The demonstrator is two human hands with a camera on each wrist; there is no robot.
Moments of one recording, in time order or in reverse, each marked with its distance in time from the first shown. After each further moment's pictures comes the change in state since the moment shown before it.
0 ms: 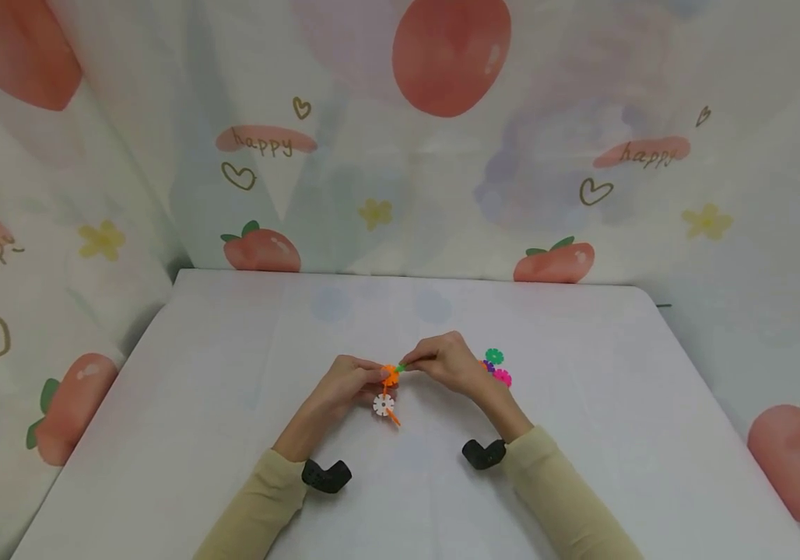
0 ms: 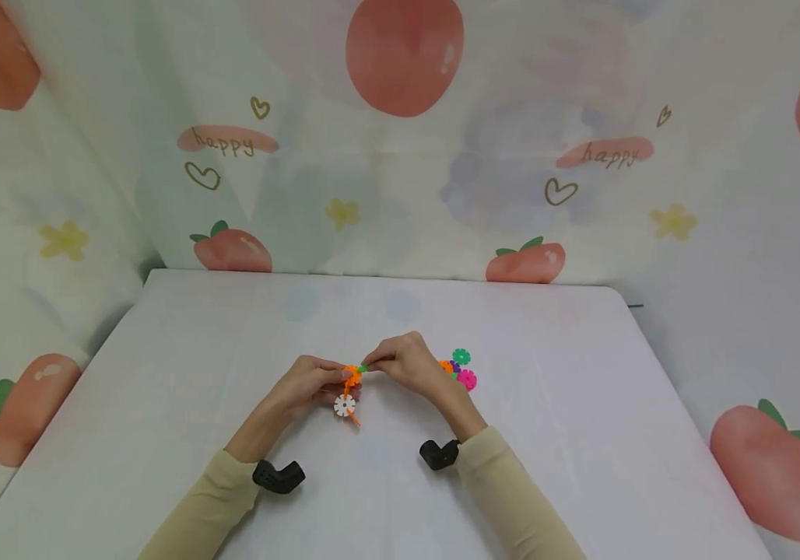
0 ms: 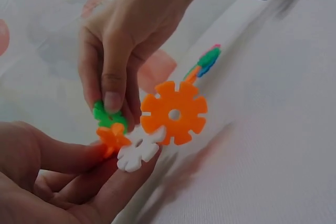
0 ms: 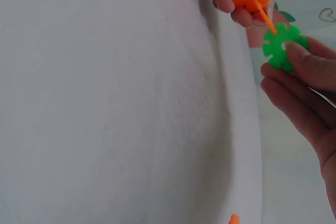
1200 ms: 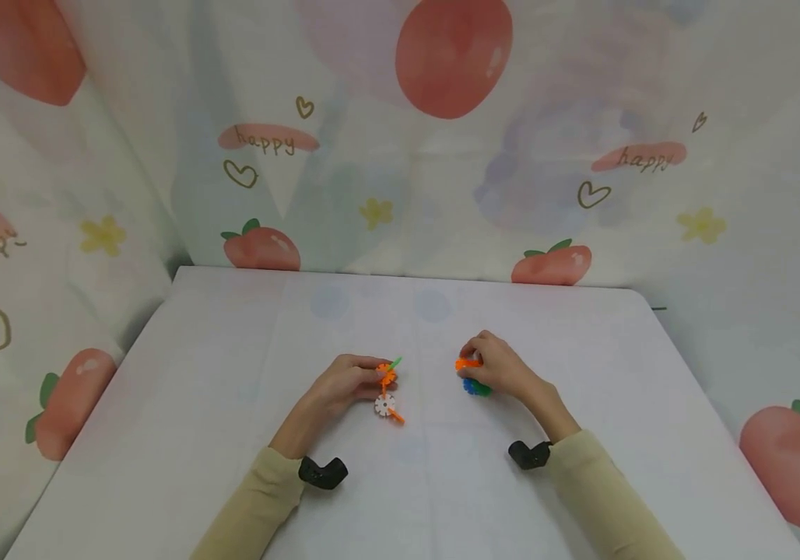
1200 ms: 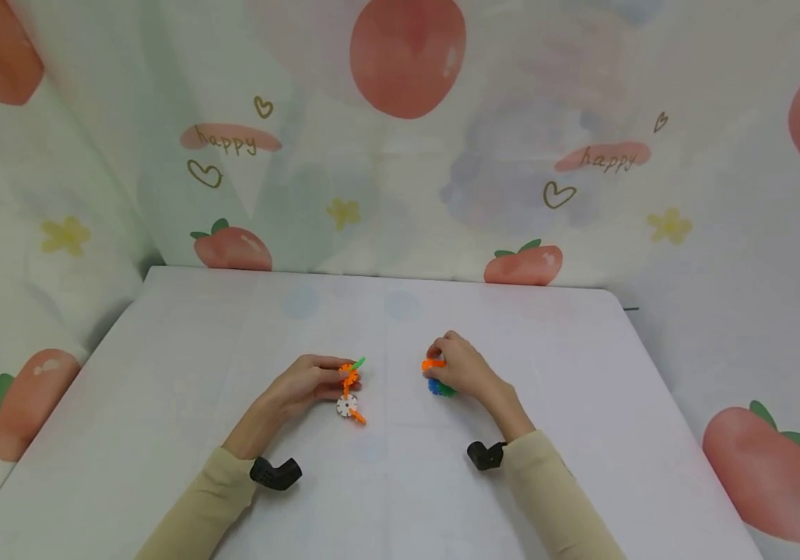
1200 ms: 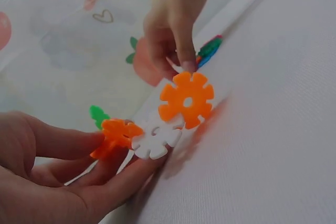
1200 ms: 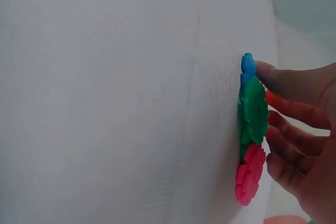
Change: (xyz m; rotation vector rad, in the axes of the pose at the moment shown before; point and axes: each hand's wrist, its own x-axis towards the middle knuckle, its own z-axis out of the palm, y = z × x) left_hand 0.003 -0.003 -0.006 -0.095 -0.110 0.004; right_hand -0.044 0.036 -0.050 -0.272 -0.162 0.479
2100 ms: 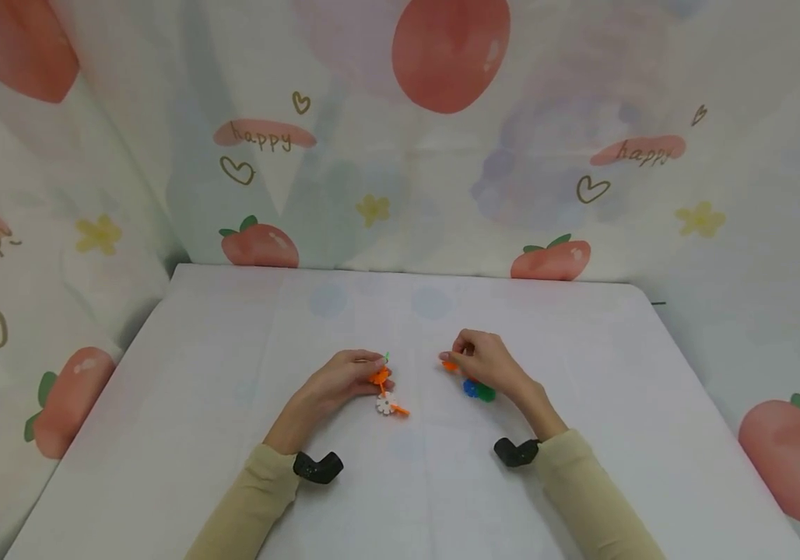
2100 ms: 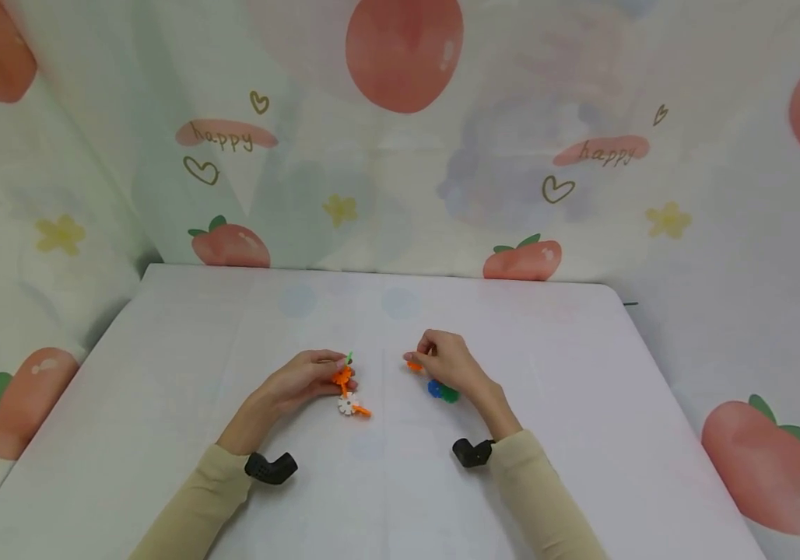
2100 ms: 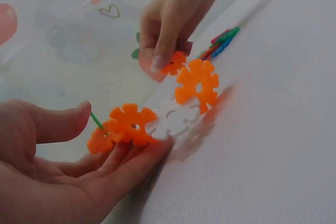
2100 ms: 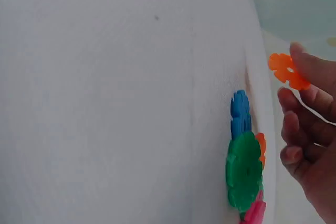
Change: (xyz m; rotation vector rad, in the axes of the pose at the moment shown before) left_hand -0.003 0.002 -0.008 -0.050 -0.074 -0.009; right_hand 0.002 -0.013 0.011 0.172 0.125 0.010
